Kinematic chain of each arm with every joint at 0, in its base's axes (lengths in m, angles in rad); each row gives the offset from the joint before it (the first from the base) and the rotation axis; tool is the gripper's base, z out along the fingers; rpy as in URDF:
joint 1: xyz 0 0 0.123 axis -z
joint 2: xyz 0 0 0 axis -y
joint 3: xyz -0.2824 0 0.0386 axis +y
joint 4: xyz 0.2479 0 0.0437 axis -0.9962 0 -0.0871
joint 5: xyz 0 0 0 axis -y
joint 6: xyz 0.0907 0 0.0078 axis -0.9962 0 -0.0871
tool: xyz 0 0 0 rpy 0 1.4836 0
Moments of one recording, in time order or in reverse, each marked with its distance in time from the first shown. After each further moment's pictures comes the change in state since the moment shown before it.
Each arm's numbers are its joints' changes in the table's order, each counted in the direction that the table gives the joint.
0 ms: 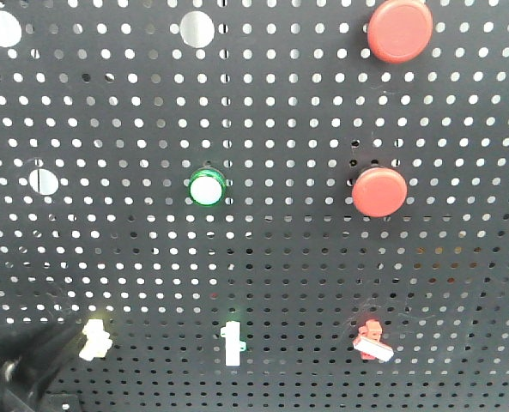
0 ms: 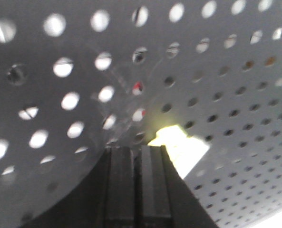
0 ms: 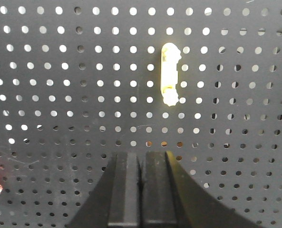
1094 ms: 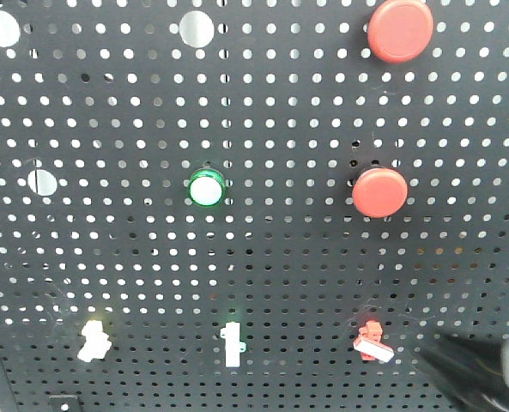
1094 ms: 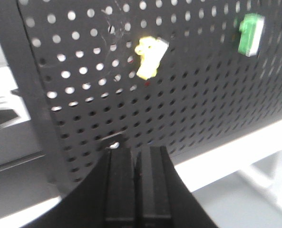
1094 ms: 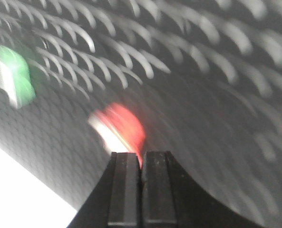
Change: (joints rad) left arm 0.000 0.684 0.186 -0.150 -0.389 0.000; right arm -0.404 -0.518 -0.054 -1.106 0.179 1.300
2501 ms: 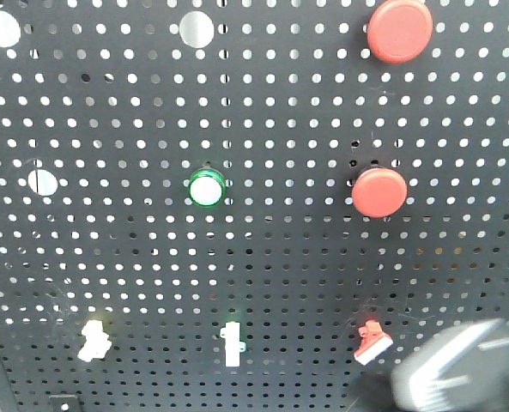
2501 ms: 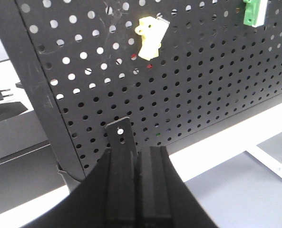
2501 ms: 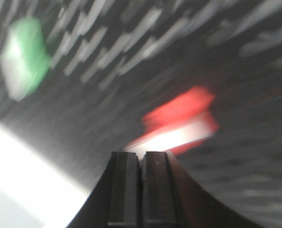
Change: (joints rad) left arm 0.000 0.000 0.000 -0.035 -0.027 0.000; right arm -0.191 -0.067 0.043 -0.381 0.229 0.229
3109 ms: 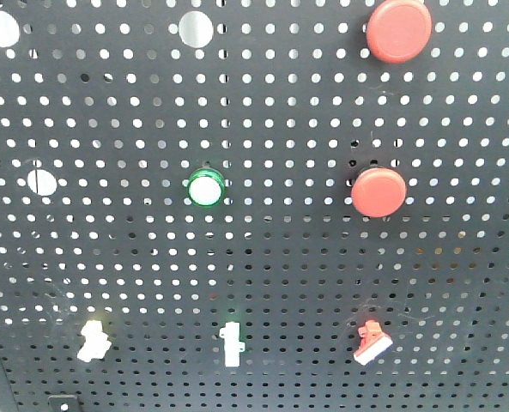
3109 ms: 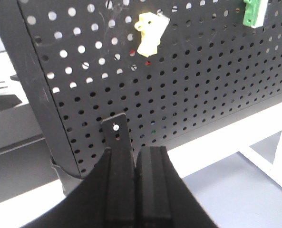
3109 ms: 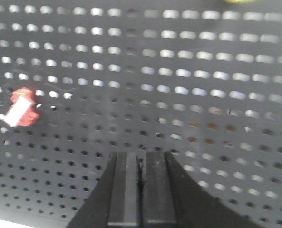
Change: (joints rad) left arm 0.000 0.000 0.000 0.024 -0.019 0.017; right arm 0.000 0.717 0.337 -0.193 0.305 0.218
